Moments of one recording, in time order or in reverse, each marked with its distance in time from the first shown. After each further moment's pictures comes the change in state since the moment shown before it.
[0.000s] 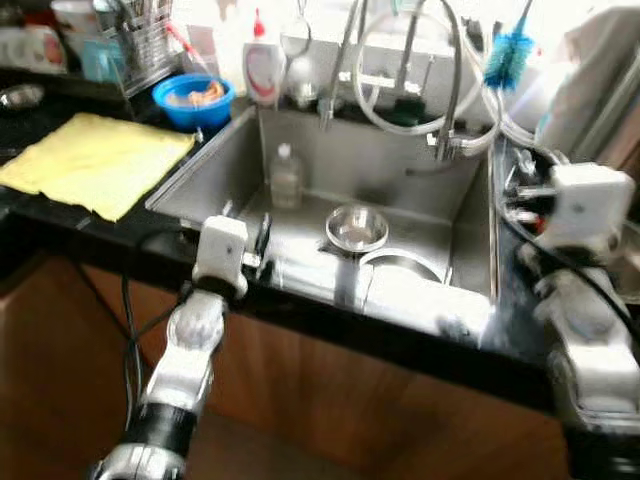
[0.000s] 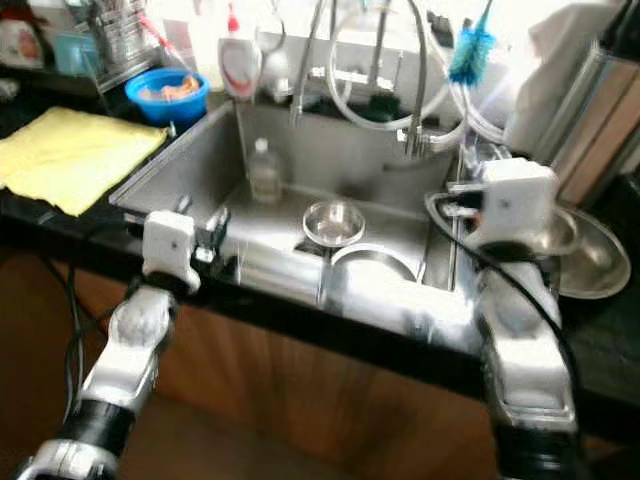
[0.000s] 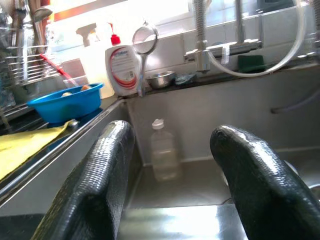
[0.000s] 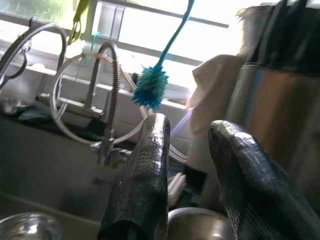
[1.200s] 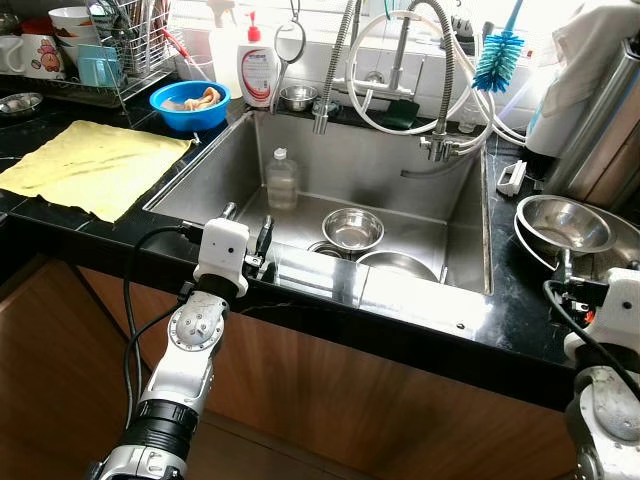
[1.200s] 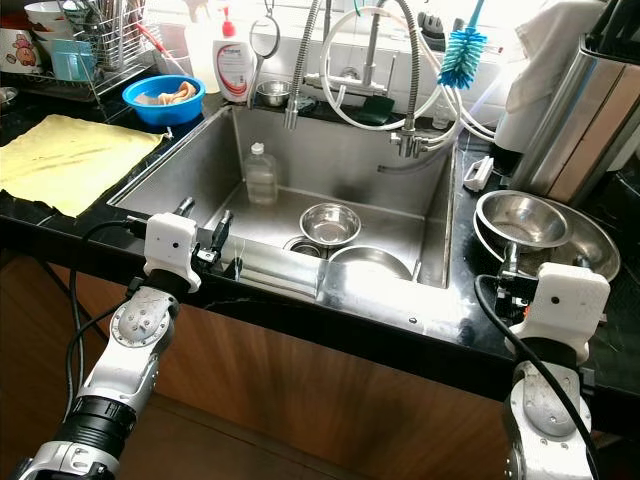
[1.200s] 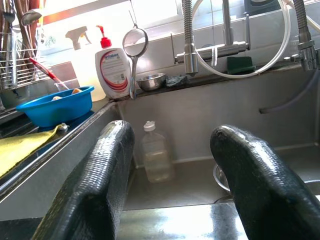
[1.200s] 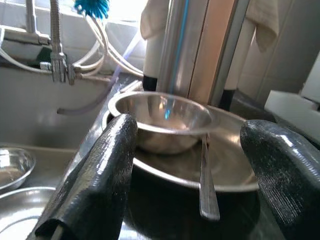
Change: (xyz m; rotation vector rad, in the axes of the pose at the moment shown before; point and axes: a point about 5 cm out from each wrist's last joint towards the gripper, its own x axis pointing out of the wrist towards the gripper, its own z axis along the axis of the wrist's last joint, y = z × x) left arm 0.001 -0.004 0.000 -0.003 0.001 -0.023; right arm -0.066 -0.007 -0.052 0.032 0.283 -0.166
